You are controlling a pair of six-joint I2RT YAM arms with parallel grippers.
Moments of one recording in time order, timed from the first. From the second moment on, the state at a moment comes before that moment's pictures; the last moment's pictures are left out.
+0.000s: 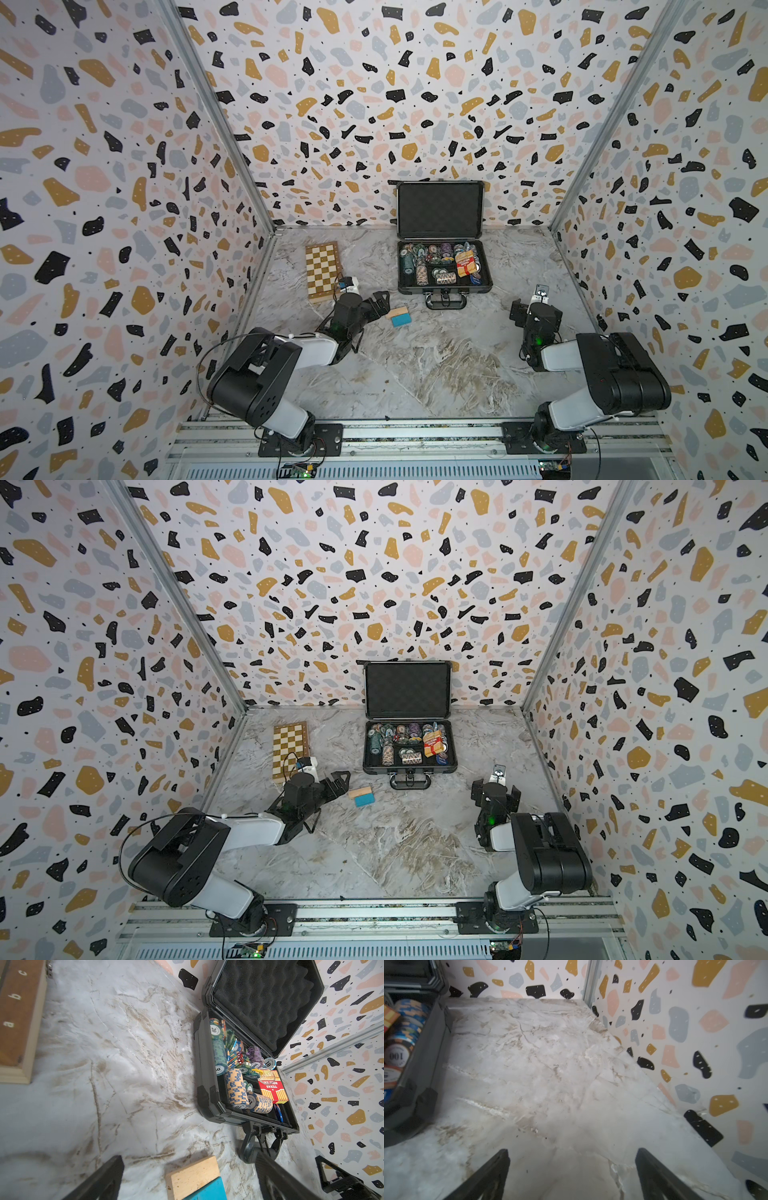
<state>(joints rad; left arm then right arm) -0.45 1.52 0.48 0.61 -0.01 -0.76 0.03 1.52 0.27 0.83 0.39 0.02</state>
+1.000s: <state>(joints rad) -0.45 1.11 0.49 0.40 -0.22 -0.14 0.01 1.52 0.33 0.78 0.11 -0.04</state>
